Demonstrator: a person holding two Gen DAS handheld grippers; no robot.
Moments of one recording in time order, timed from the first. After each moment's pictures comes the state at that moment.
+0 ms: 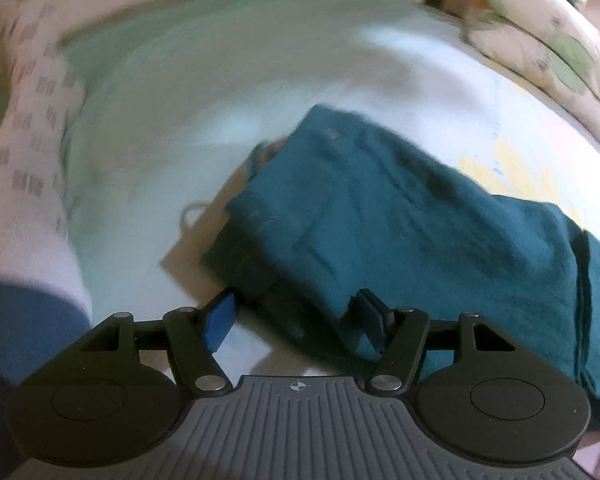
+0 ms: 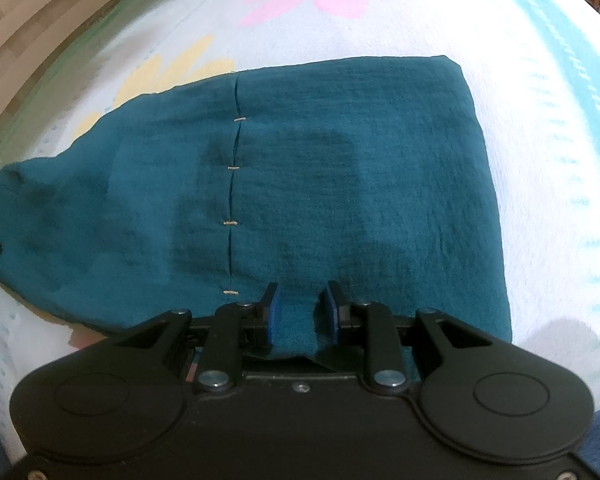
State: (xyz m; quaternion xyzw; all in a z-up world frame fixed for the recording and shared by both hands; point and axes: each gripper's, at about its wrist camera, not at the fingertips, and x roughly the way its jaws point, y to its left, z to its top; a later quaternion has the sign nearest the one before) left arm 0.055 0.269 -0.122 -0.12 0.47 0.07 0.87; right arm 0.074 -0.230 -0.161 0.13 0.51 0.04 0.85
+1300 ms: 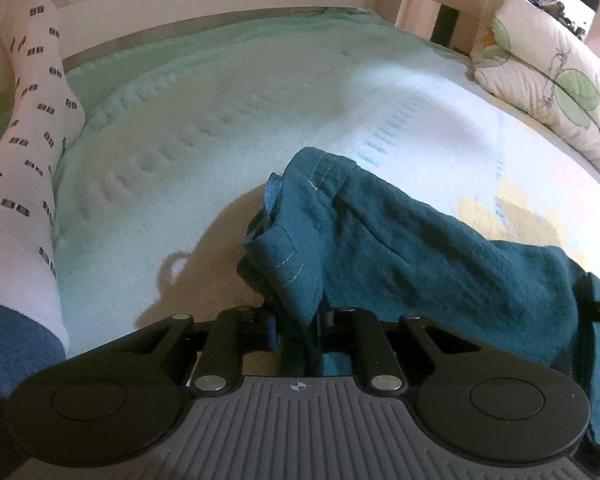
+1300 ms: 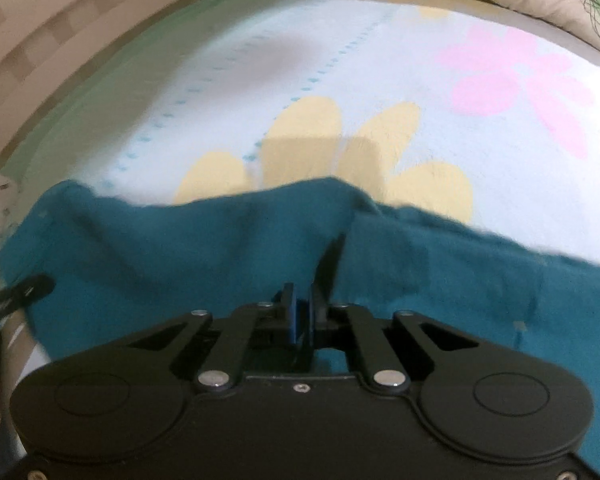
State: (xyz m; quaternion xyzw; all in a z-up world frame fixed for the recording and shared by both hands) left arm 0.072 0.251 -0.116 -0.11 0.41 0.10 0.90; right arm 0.215 -0.067 -0.132 0.03 0.49 0.14 0.86
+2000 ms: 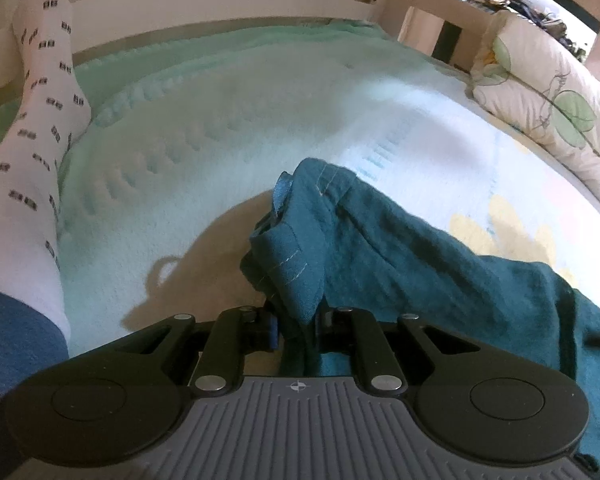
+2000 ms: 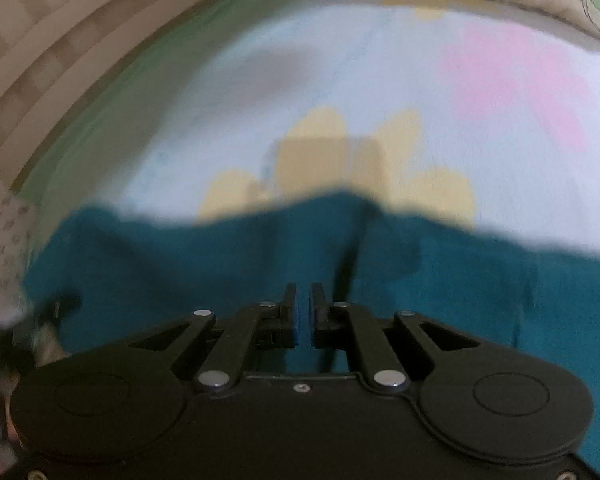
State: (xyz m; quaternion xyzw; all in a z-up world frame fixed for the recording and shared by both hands) left arm 0.066 0.254 -0.109 -0.13 0.39 0.09 0.91; right arm 0.152 -0.091 -0.115 0.08 0.50 0.16 0.85
